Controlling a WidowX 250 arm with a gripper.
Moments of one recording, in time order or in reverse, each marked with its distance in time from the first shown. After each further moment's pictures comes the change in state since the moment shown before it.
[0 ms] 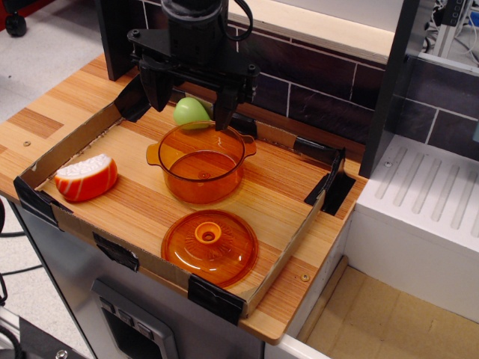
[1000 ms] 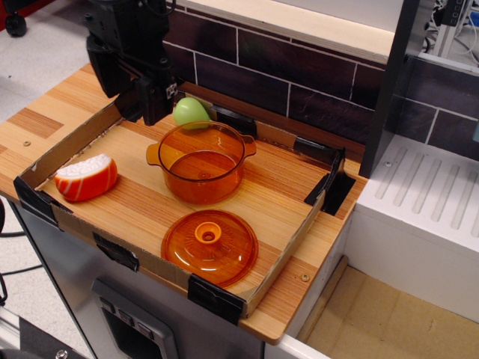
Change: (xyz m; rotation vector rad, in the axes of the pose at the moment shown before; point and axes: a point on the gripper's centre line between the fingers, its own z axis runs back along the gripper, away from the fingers) arm -0.002 0.069 -0.020 -0.124 0.091 -0.407
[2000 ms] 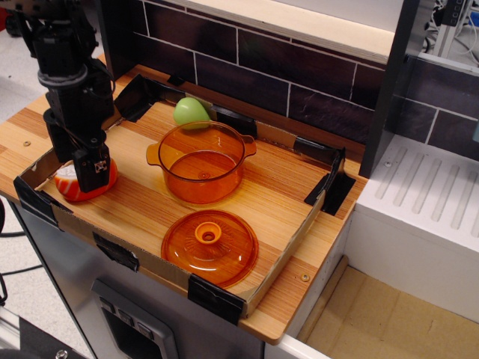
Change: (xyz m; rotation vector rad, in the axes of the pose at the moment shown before) arm -0.048 0.028 -0.075 -0.041 0.151 -0.159
